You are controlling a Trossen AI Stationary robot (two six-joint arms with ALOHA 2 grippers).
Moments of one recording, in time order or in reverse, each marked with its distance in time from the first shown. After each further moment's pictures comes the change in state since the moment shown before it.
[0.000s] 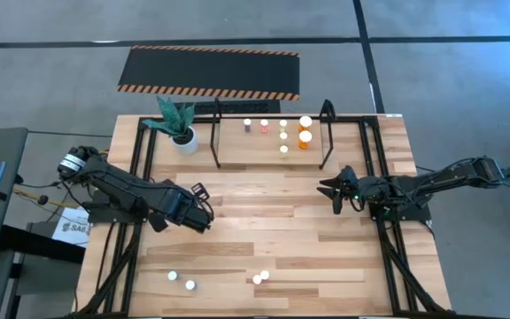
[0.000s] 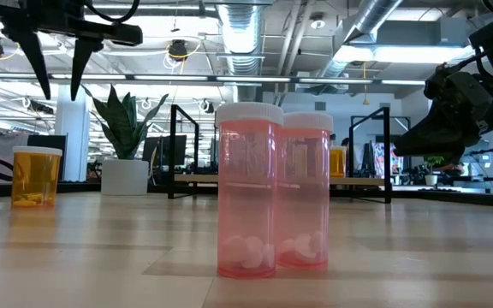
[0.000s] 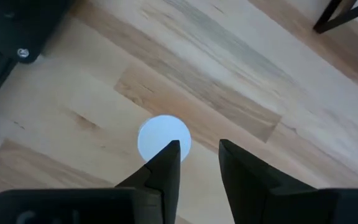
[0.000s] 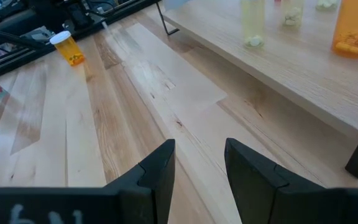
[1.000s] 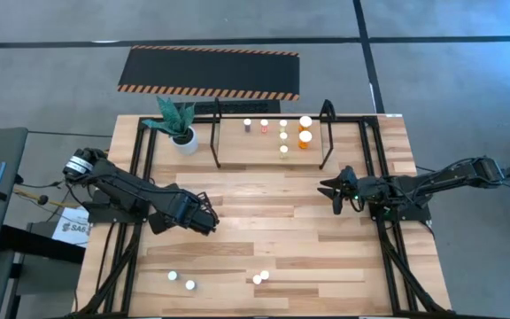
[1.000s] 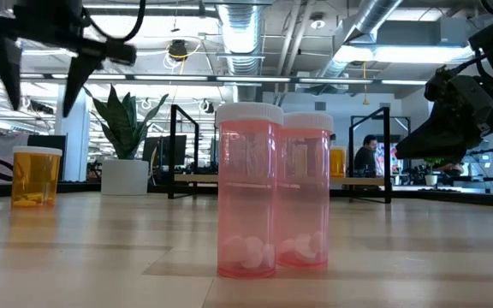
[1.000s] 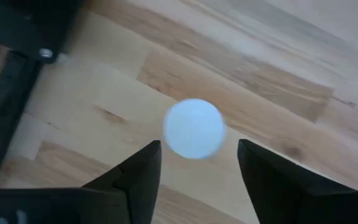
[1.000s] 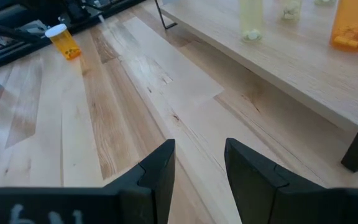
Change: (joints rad) left arm 0.003 0.065 -0.020 0.031 0.120 0.141; right arm 0.000 0.000 0.000 -0.030 0.000 0.000
